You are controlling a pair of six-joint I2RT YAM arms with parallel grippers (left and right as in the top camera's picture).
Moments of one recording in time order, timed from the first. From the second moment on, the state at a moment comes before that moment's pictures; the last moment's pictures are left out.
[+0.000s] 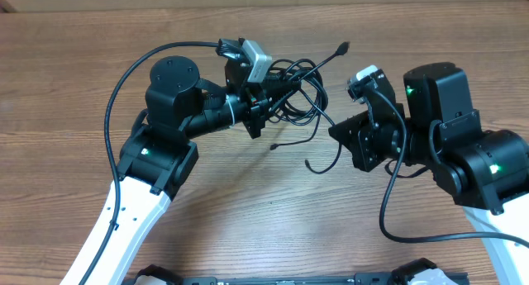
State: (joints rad) left arm -0.40 1.25 1.18 -0.10 0.76 -0.18; right arm 0.37 1.21 1.52 -1.20 -0.43 -0.01
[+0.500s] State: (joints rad) left arm -0.19 1.25 1.18 -0.10 0.79 -0.29; right arm 0.37 1.21 1.52 -1.34 -0.33 -0.01
